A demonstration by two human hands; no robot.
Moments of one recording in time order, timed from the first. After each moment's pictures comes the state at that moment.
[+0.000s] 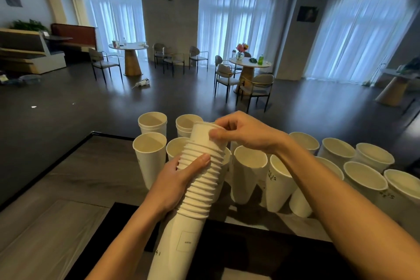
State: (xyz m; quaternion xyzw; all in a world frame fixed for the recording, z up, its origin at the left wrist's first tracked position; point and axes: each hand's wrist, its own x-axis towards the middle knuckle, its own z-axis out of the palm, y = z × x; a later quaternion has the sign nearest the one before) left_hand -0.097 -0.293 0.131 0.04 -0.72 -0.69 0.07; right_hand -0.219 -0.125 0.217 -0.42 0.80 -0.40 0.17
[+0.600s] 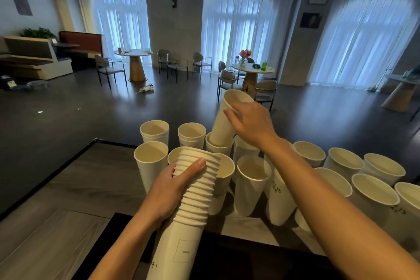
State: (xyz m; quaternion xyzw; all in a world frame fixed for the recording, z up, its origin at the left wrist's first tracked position) left_hand -0.101 -0.299 0.140 0.06 -0.71 -0.69 0.07; right_hand -0.293 -0.135 0.195 -0.35 0.85 -0.22 -0.33
